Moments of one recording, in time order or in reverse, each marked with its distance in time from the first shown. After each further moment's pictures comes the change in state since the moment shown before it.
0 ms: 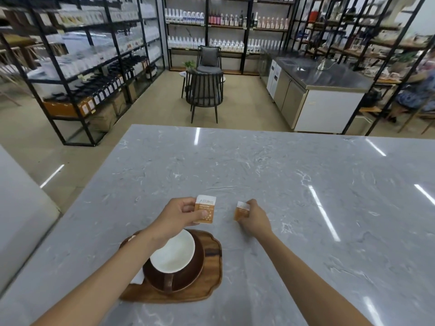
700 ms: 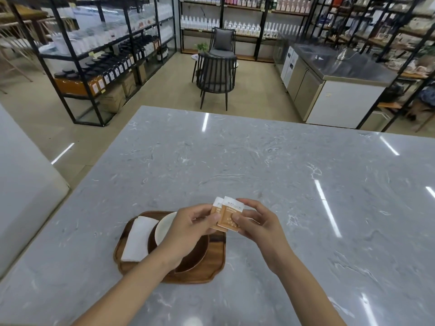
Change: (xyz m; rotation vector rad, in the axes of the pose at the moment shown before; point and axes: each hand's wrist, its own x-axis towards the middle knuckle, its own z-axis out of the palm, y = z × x) left_hand -0.052 -0.015 0.044 -0.142 0.112 0.068; right_hand -0.140 -0.048 -0.047 0.889 -0.263 -0.180
